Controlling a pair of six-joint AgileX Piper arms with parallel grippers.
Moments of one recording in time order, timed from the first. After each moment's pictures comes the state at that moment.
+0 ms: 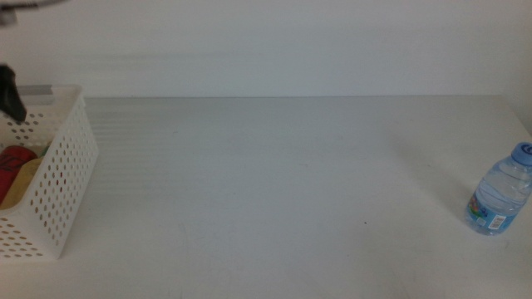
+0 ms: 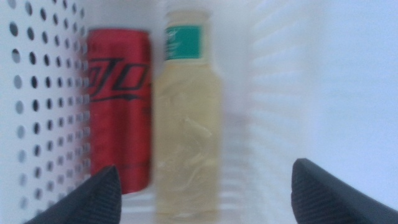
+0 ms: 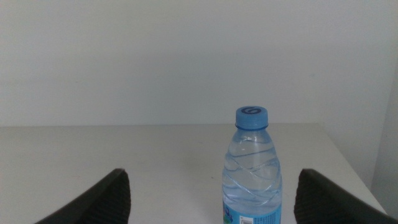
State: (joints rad) left arm 0.31 1.75 -1.66 -0.16 1.23 0.31; right arm 0.06 -0.01 0.03 -0.02 0.05 0.09
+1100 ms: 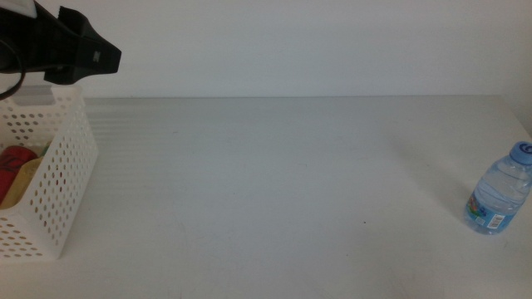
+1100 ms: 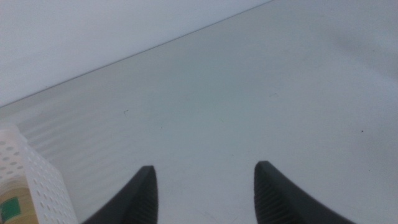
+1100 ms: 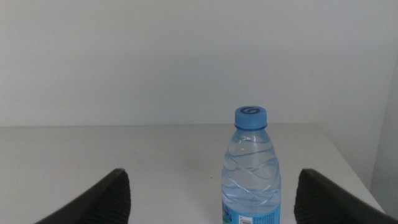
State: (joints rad) left arm -0.20 1.14 -1.31 -0.25 0.91 0.32; right arm 0.06 -0.01 0.03 -0.02 0.05 0.09
